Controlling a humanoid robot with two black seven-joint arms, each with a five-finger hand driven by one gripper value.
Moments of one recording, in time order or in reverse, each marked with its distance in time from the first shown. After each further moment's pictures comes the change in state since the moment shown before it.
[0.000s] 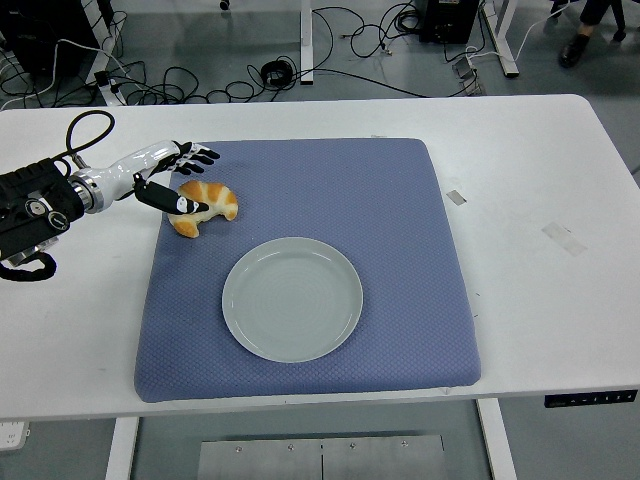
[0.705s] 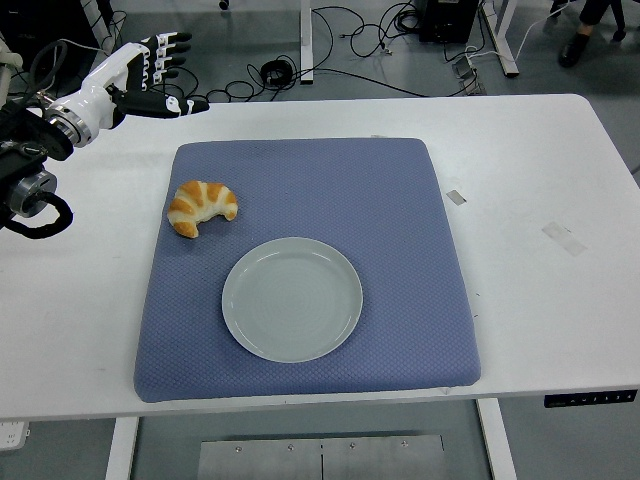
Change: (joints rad) left arm 0.006 -0.002 -0.320 0.014 -0.263 -0.002 0.002; right arm 0.000 0.000 0.000 0.000 0.000 0.000 0.000
